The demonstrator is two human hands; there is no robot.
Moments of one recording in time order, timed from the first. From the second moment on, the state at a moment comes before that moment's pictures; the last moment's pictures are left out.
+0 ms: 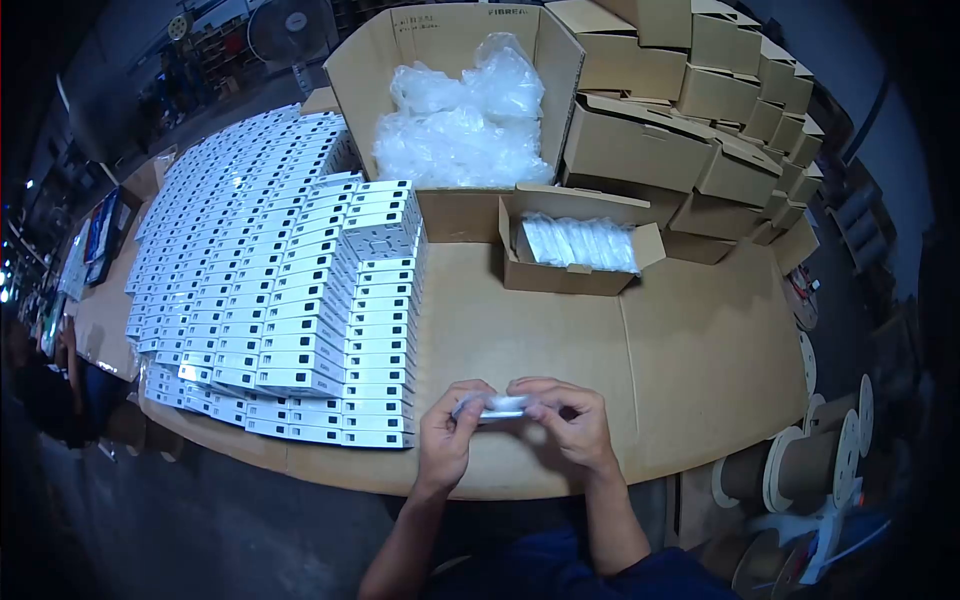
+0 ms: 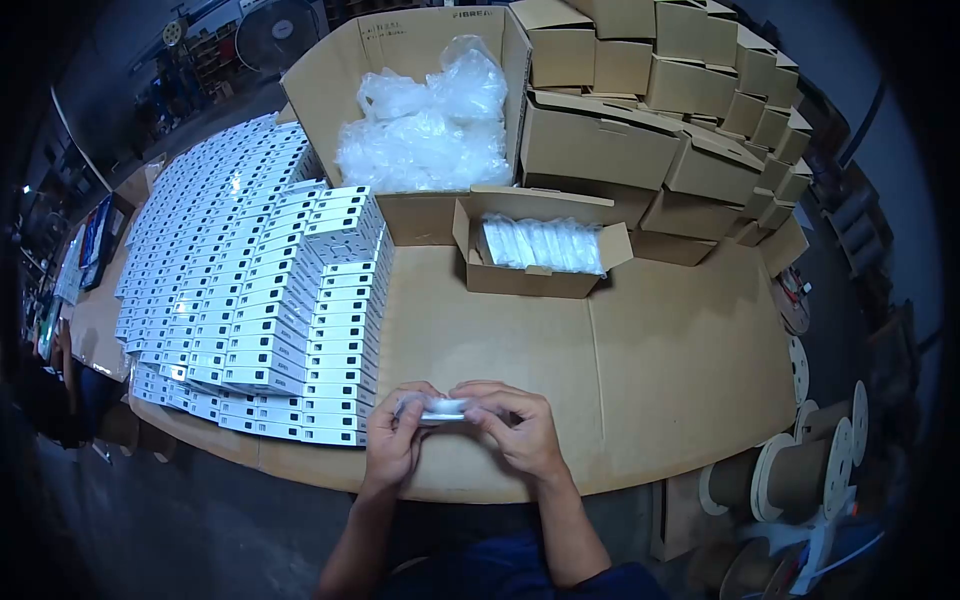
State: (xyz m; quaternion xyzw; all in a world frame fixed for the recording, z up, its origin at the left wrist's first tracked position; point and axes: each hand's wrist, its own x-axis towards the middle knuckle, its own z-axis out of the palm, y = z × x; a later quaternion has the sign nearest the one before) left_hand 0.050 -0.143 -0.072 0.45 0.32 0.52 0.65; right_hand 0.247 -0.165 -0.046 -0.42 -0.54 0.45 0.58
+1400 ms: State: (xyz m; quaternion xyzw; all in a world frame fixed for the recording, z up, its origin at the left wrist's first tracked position) left_hand 0.039 -0.127 -0.066 0.54 0.31 0.41 0.67; right_hand 0.262 -0.151 -0.044 -0.46 -0.64 0.34 0.52
